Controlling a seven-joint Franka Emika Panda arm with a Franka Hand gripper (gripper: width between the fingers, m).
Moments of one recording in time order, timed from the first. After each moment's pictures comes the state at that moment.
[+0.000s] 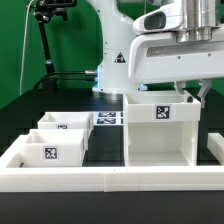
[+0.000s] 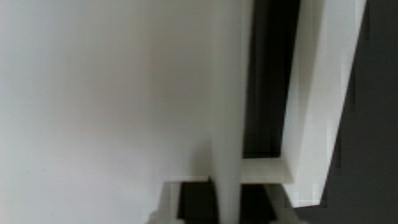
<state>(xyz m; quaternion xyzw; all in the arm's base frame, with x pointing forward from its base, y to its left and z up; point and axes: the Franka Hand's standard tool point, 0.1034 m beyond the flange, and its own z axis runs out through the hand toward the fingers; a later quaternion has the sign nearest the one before) 0.589 0.090 0.104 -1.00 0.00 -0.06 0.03</state>
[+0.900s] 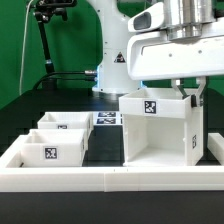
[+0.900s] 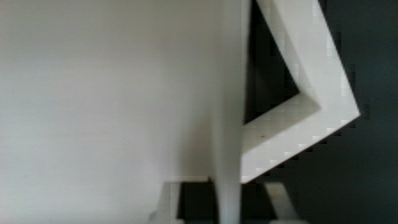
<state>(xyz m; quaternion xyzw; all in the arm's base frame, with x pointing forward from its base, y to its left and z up) 0.601 0.082 0.108 -0.95 0.29 -0.07 0.06</state>
